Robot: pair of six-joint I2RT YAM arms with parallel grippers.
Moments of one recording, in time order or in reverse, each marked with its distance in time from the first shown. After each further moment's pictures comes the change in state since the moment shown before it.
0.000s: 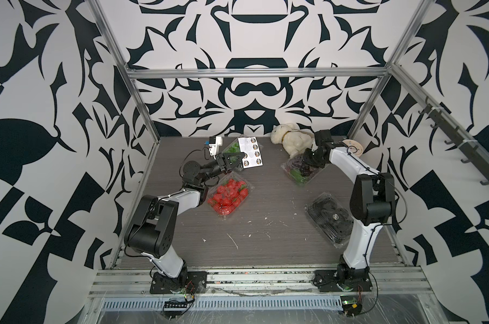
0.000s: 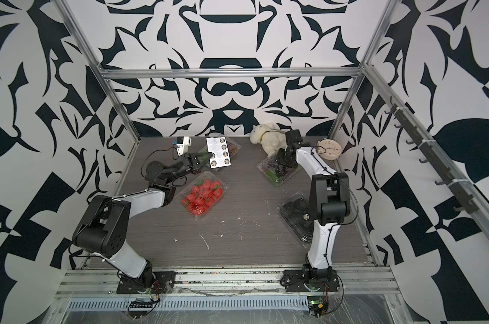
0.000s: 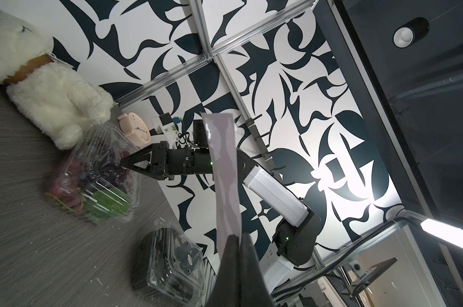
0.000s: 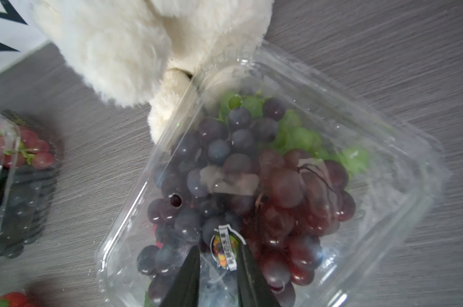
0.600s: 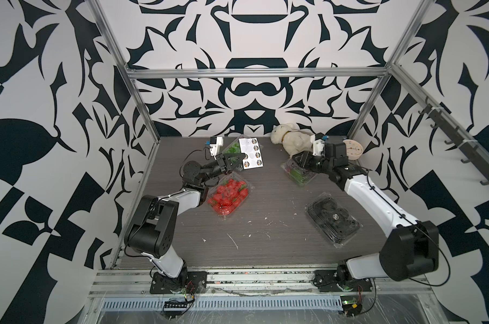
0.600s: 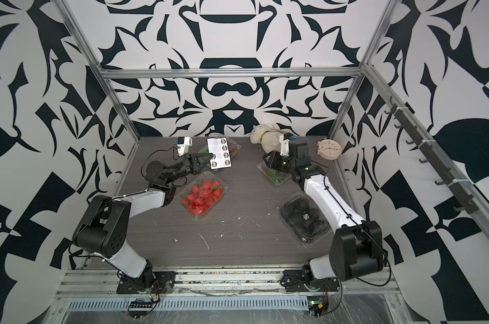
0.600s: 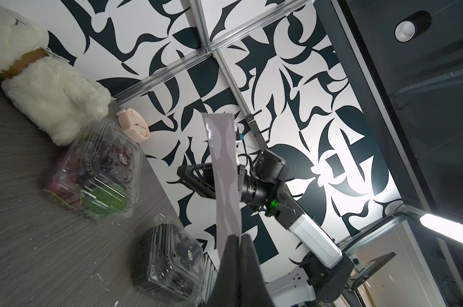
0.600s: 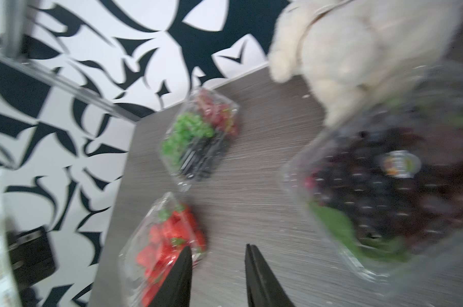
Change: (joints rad) left arm -0.016 0.000 0.000 0.000 0.018 0.003; right arm 0.159 -0.565 -0.496 0.459 -0.349 0.138
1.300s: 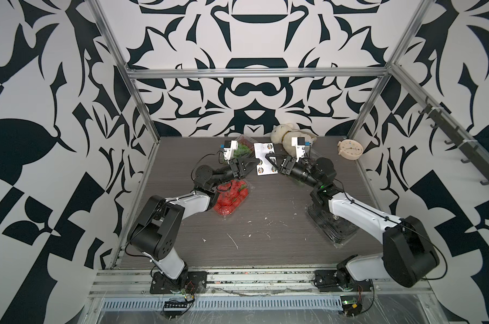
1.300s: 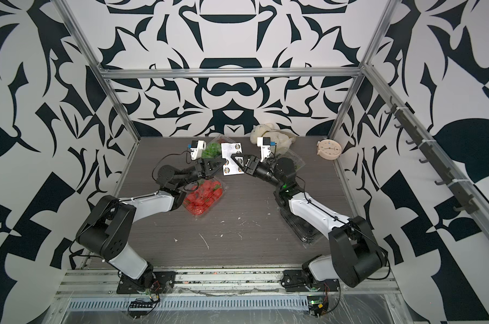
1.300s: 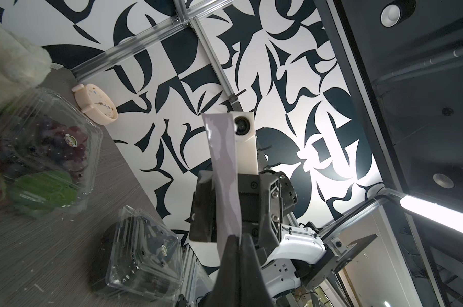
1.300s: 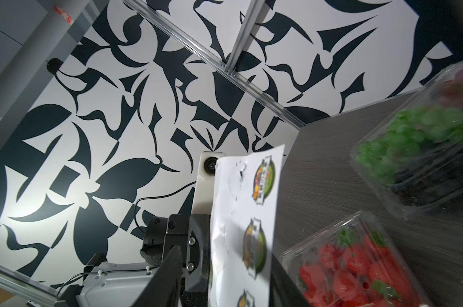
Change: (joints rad) left arm -0.150 -0.002 0.000 0.023 -0.091 -0.010; right arm 0.209 0.016 -0.262 0.957 -0.190 0.540
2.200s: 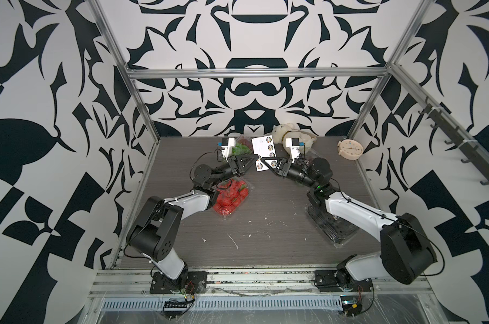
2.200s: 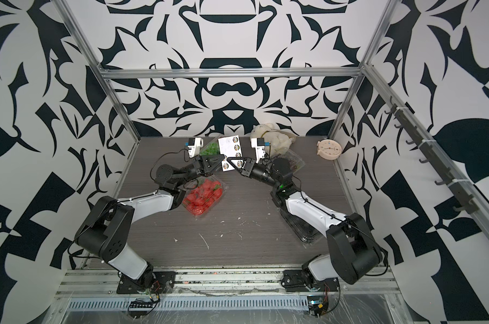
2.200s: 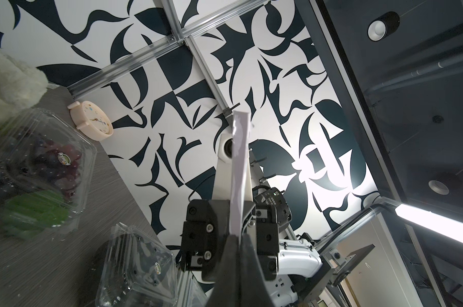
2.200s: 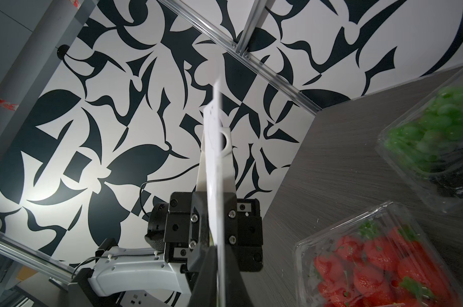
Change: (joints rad) left arm 0.000 -0.011 0.016 0.012 -0.041 -0.016; right arm 0.037 0.020 0.024 -0.005 -0.044 -0.003
